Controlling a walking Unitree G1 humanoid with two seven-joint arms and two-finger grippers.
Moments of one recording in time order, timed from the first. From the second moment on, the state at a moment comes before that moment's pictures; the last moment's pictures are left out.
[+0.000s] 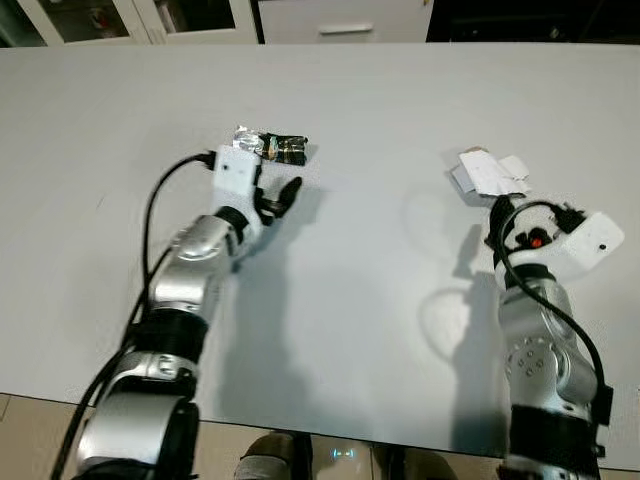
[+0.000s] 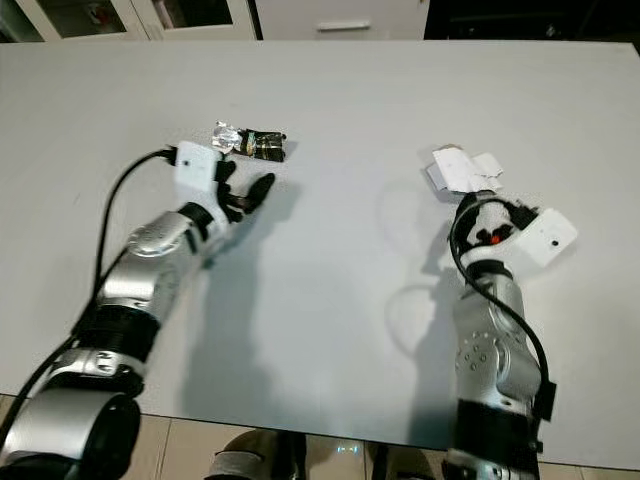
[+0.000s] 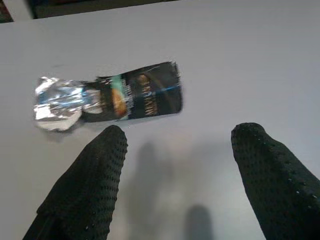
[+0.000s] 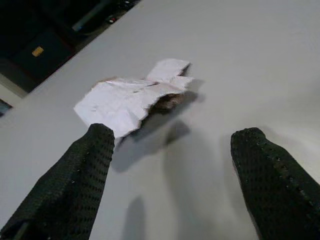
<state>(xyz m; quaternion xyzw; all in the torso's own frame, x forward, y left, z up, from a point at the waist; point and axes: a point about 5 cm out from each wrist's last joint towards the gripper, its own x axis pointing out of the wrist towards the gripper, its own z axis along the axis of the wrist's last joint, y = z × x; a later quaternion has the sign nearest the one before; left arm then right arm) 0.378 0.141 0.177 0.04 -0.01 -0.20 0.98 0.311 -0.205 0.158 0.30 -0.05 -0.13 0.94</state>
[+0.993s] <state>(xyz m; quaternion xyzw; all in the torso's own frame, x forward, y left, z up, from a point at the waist) 0.356 0.169 0.183 0.07 0.01 -0.18 0.98 0.360 -0.221 0.194 0.35 -0.16 -0.06 0.92</state>
